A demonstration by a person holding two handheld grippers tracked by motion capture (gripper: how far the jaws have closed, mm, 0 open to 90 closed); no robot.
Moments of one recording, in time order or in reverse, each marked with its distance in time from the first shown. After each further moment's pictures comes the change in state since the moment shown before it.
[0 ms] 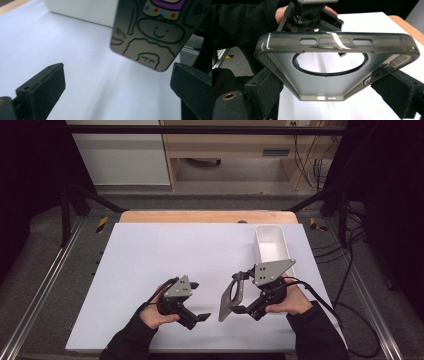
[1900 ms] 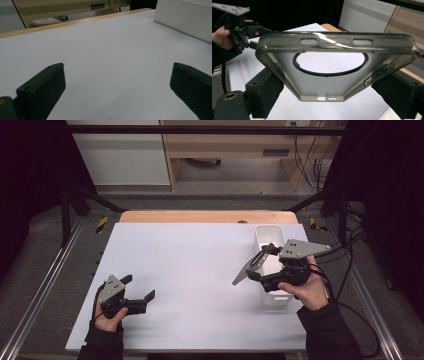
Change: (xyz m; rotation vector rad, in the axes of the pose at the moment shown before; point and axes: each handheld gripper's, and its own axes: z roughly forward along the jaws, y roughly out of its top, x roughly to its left) left arm 0.046 -0.097 -0.096 -0.208 0.525 -0.272; right arm -0.017 0.016 -0.053 -0.089 -0.418 0.186
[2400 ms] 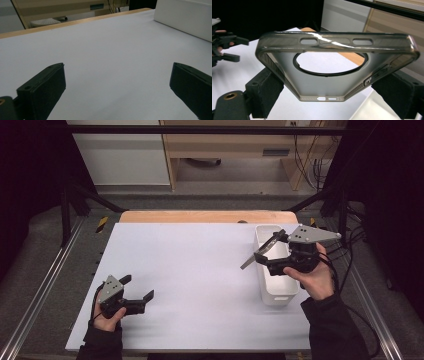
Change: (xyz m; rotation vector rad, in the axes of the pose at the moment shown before) left arm 0.003 -0.002 0.000 -0.002 -0.008 0.011; right arm -0.022 0.017 -0.009 -0.005 -0.144 0.039
